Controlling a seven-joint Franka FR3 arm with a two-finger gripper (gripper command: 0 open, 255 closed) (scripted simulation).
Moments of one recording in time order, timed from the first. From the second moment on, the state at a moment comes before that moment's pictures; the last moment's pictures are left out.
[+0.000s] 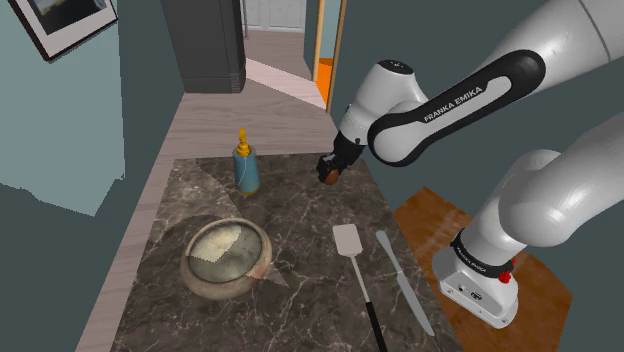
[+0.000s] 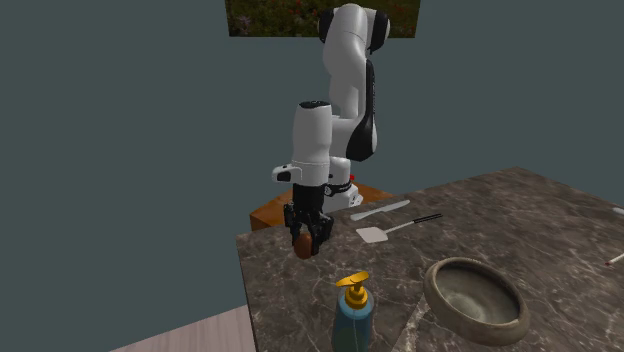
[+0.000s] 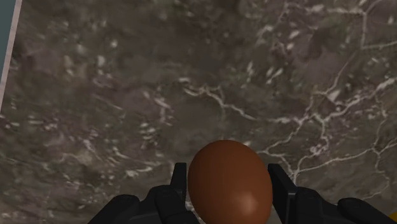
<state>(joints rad) 0.16 -0.34 0.26 -2.81 0.21 2.75 0.31</state>
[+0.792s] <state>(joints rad) 0.16 -0.41 0.26 -2.78 0.21 2.65 0.31</state>
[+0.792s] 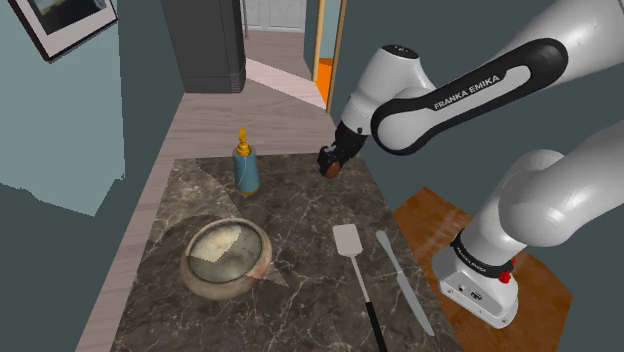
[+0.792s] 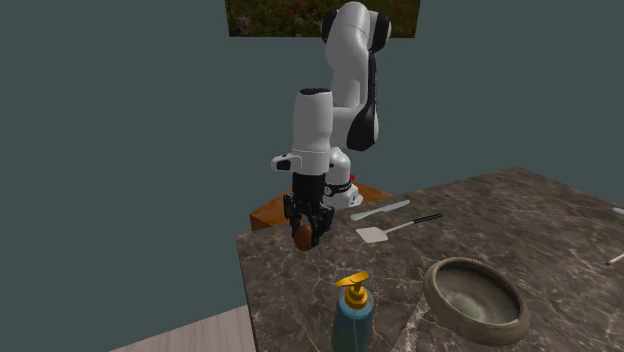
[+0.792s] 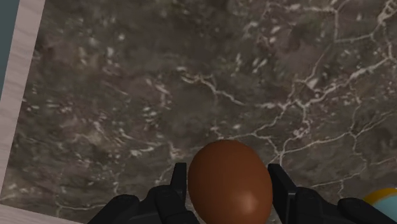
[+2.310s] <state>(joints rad) 0.15 -0.60 0.21 -2.60 0.18 2.27 0.32</state>
